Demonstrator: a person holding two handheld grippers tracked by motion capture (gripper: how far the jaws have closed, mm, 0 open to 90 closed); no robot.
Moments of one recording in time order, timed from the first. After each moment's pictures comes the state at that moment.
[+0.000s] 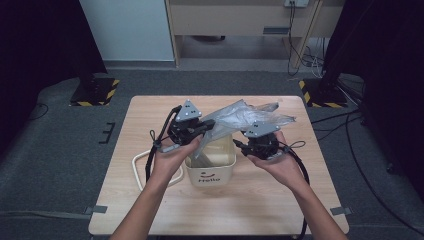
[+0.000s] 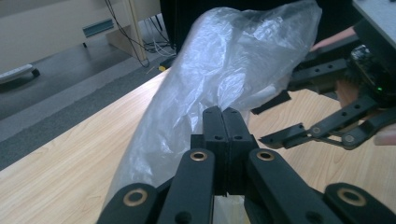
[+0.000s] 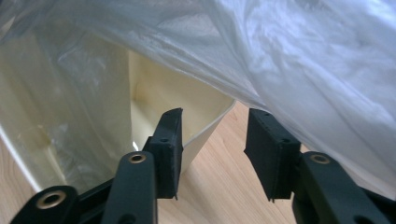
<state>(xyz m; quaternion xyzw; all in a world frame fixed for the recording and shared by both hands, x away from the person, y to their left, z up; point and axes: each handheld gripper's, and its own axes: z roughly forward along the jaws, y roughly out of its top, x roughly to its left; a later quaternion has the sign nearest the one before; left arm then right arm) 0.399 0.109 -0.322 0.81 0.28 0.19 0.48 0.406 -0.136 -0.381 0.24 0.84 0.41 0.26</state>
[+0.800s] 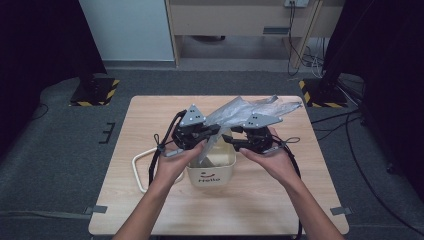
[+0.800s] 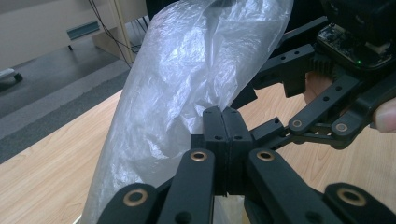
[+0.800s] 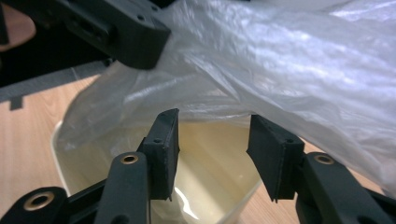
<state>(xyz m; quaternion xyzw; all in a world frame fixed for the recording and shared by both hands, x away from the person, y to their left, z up) 0.393 0.100 -0.329 0.81 0.27 0.18 0.50 0.414 -0.124 -0.369 0.25 0.81 0.51 0.17</state>
